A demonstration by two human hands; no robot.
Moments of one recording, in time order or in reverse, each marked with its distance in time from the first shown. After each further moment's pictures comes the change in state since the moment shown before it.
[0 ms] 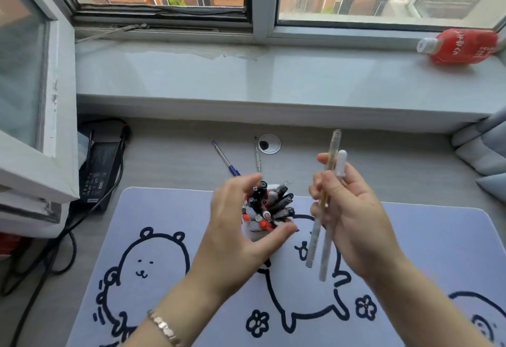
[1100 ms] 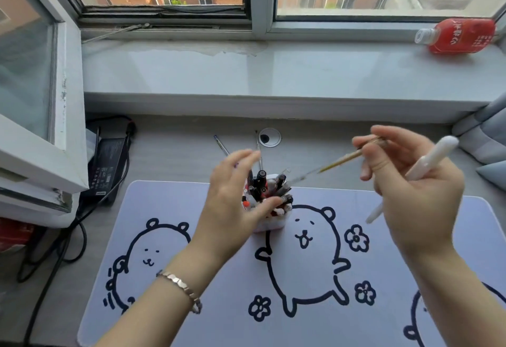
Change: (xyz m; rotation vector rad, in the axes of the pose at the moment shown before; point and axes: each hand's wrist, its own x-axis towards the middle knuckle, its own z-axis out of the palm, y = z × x) left_hand 0.013 -0.009 0.001 0.211 0.048 0.132; right_hand -0.018 -0.029 -0.022 -0.373 0.243 -0.645
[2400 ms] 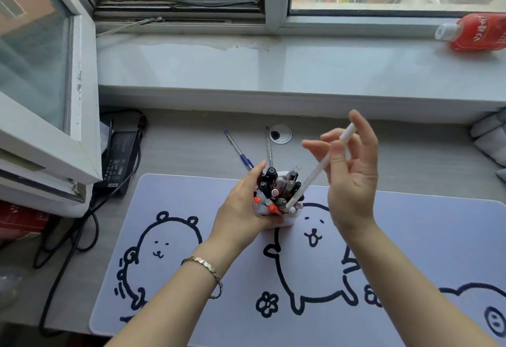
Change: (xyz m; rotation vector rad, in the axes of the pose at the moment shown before) left_hand -0.004 -0.032 0.024 -0.168 -0.214 -0.374; right_hand -0.002 0.056 0.055 0.266 -0.103 0.014
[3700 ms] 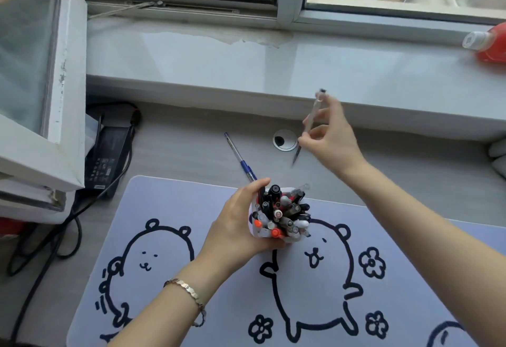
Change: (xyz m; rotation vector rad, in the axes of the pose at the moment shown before) left_hand 0.012 -0.017 -0.004 -0.040 -0.007 0.028; right_hand 0.102 0.067 -0.001 -0.686 -0.291 0.241
